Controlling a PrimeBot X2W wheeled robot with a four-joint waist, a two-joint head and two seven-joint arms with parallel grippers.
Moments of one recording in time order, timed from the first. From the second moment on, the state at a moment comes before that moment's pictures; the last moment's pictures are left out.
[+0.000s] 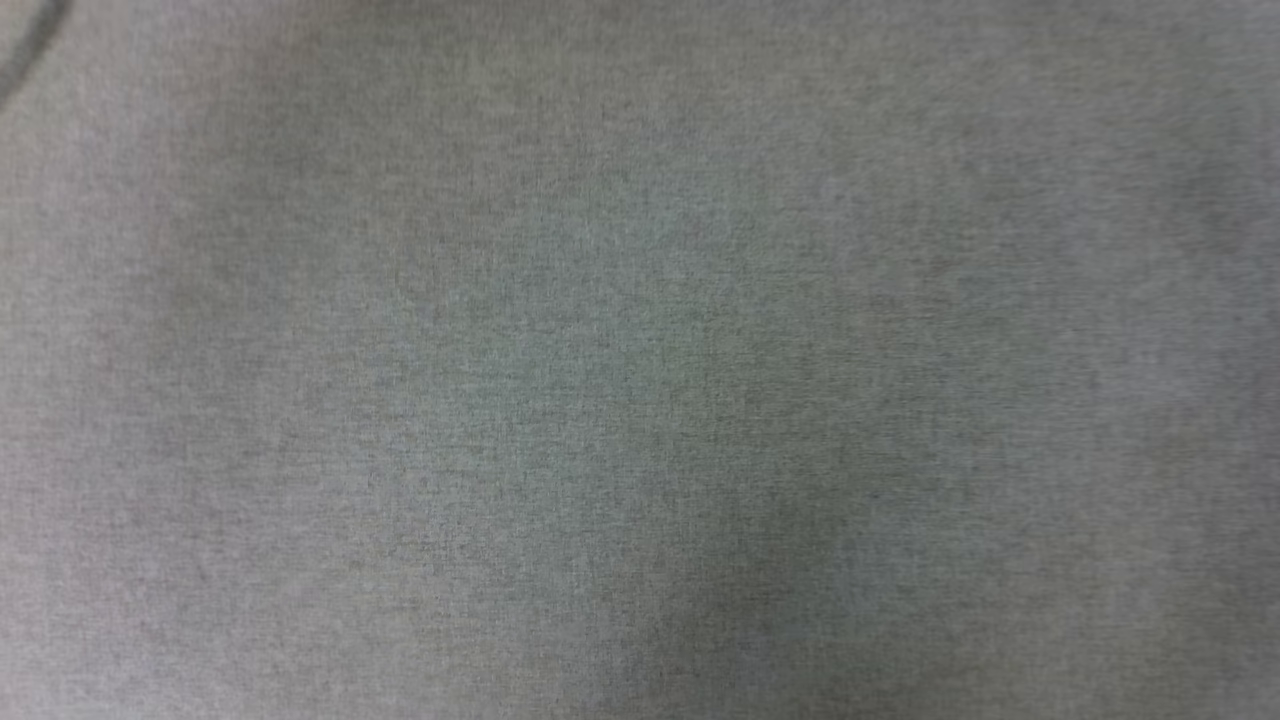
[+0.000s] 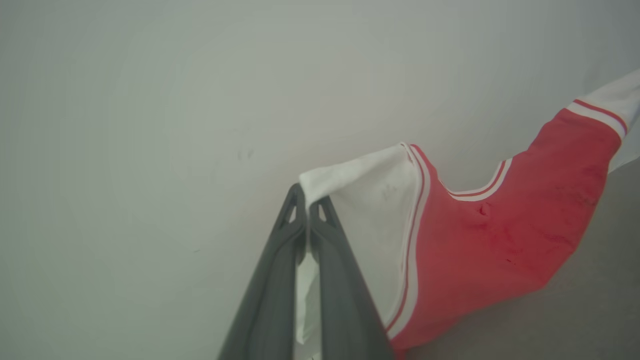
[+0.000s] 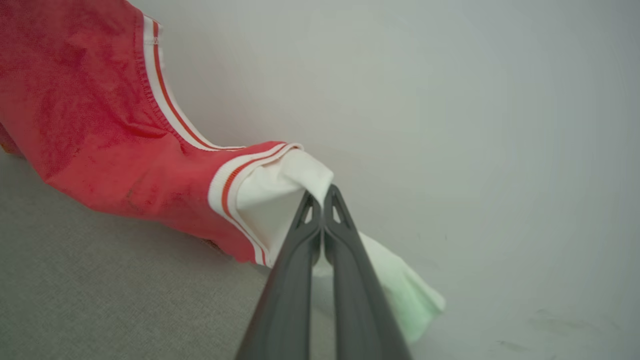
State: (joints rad) left arm -1.64 0.58 -0.86 0.69 -0.75 -0.13 -0.11; right arm -1.59 -0.49 0.76 0.76 0.45 0.13 0.11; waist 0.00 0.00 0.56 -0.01
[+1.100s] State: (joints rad) left arm -0.24 0.86 -0.92 0.17 -1.07 0.23 -0.26; right arm -0.47 -0.76 0.89 0.44 0.70 0.13 -0.06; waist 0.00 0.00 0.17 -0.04
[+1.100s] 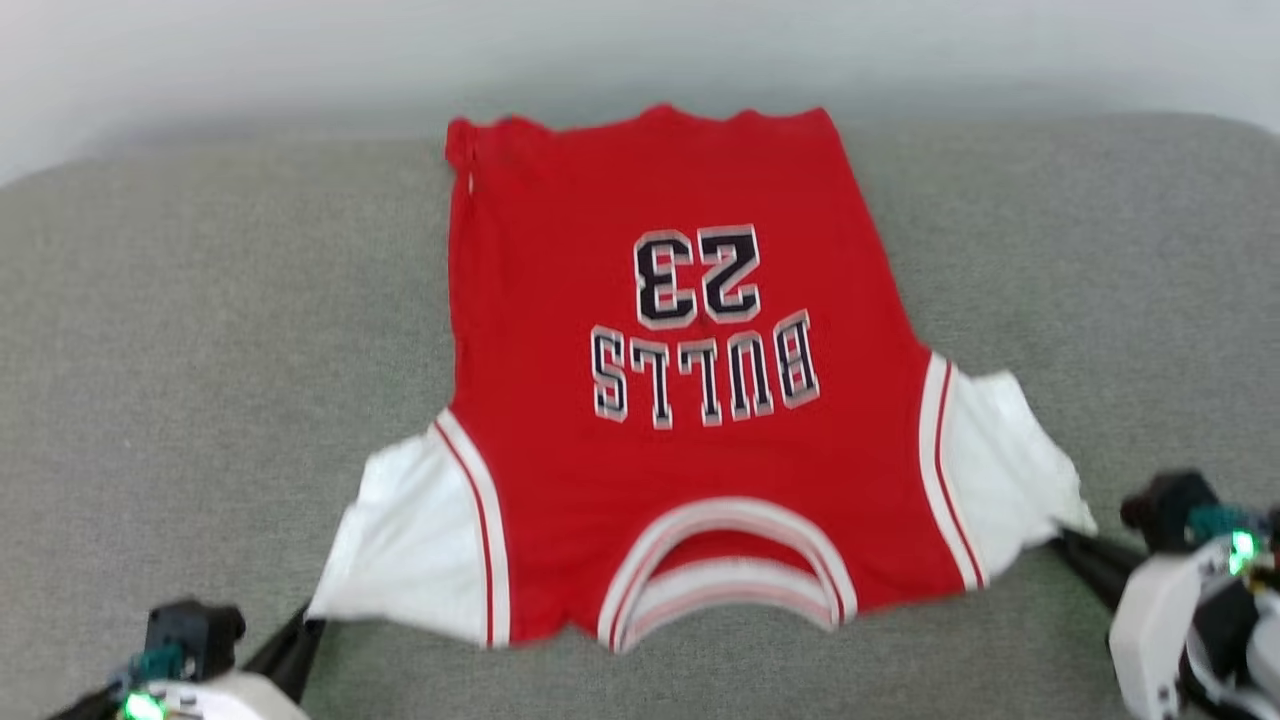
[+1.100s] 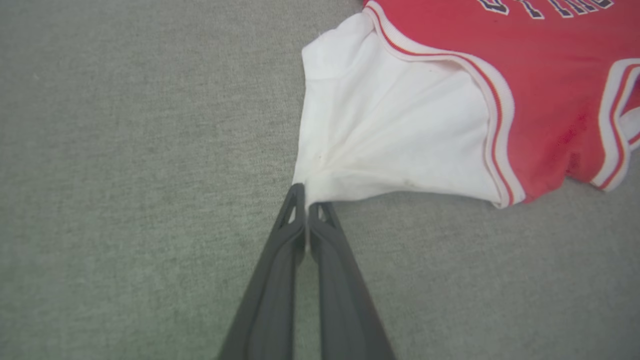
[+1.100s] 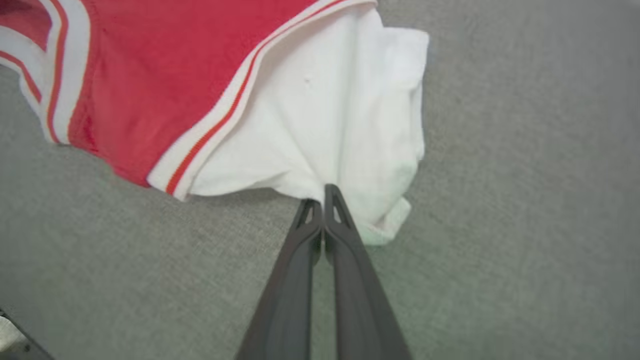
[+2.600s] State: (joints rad) left arm -0.28 0.83 -0.81 -0.16 -0.80 0.36 -0.26; right arm -1.07 -0.78 0.40 0.16 0.62 0.13 1.04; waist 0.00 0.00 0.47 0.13
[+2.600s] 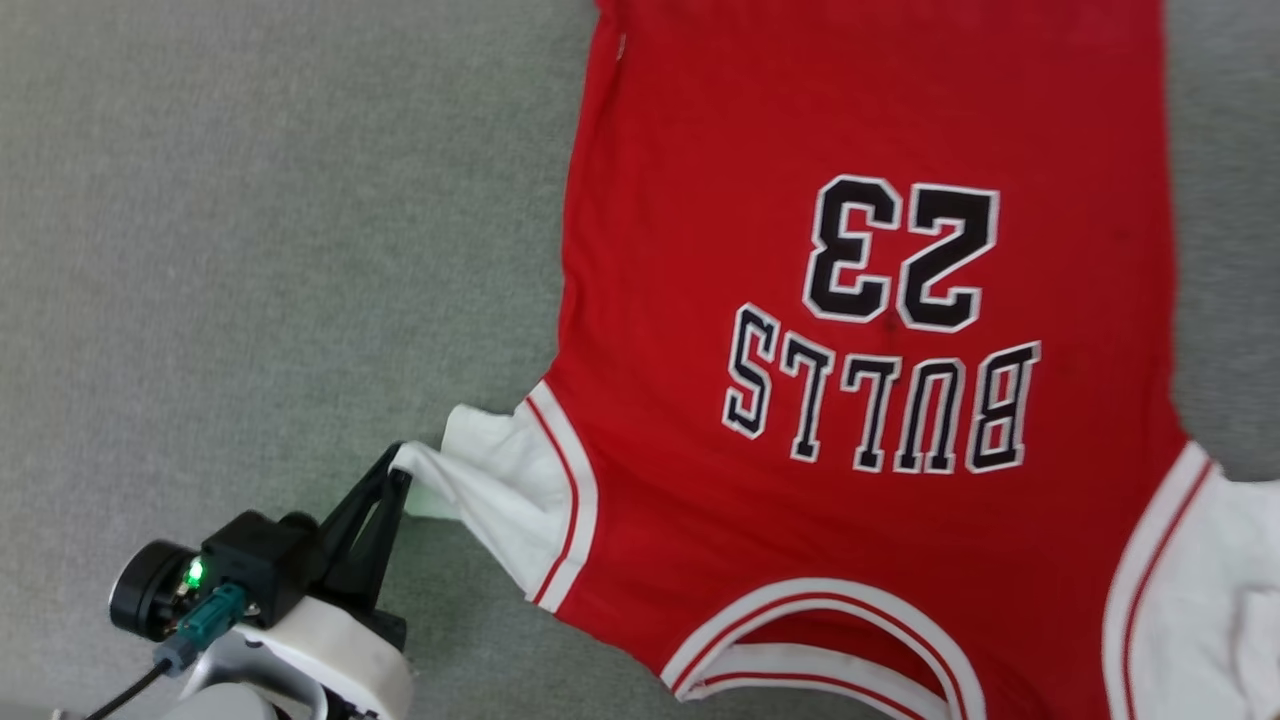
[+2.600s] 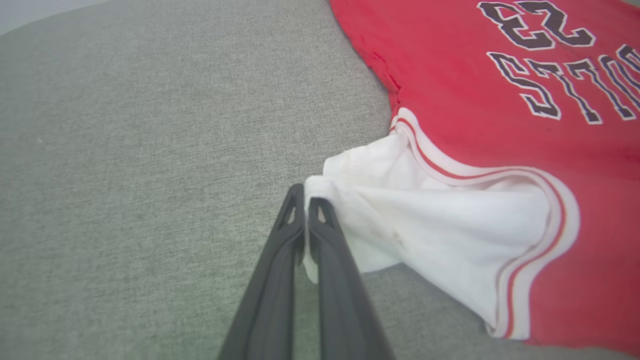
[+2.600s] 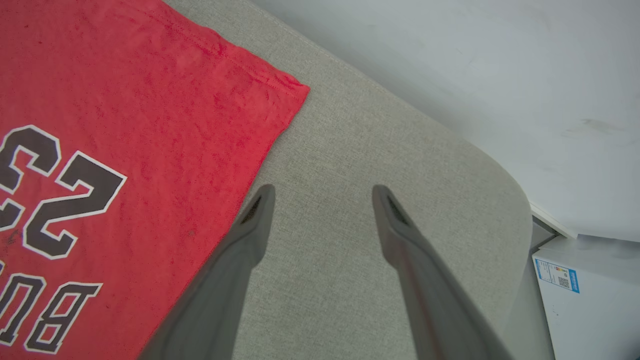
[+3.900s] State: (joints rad) left arm -0.34 0.78 -0.83 -0.18 -0.73 0.40 -0.25; right arm -1.23 -0.75 0.46 0.29 0.59 0.13 1.20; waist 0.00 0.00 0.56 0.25
